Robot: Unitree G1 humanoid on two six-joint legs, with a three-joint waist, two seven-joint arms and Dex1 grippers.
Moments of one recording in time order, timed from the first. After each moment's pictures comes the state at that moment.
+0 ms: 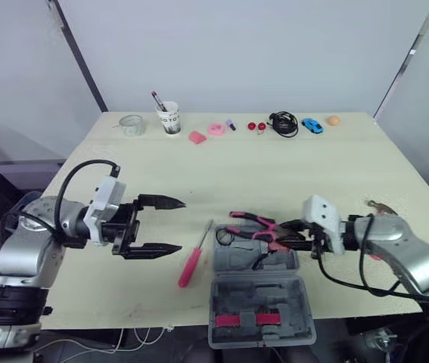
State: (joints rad) left arm -0.29 0.93 0.15 0.01 -0.63 0.18 -1.55; right arm -0.44 -0.71 0.33 -0.37 0.29 0.61 0.96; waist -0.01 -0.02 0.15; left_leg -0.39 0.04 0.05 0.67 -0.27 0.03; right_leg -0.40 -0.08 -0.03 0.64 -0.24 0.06
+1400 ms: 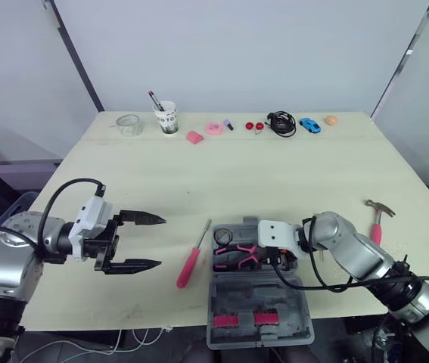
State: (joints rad) left arm -0.20 1.01 0.10 0.13 -0.63 -0.02 -1.56; right arm -0.61 -0.58 0.62 -0.10 -0.07 0.54 1.06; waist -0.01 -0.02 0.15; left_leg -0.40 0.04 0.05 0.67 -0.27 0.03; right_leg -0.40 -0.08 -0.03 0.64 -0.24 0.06
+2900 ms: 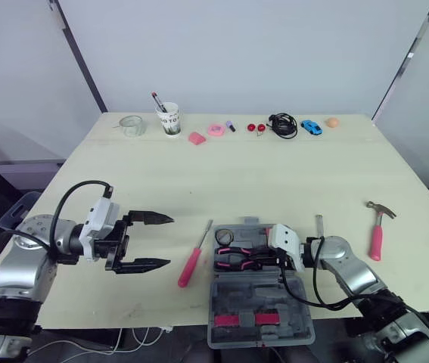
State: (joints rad) left arm -0.21 0.93 0.11 0.13 -0.61 -0.01 -1.56; right arm -0.40 -0.40 0.42 0.26 0.06 0.11 1.02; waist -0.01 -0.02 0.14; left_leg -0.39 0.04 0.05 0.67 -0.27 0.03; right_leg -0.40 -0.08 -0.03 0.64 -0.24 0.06
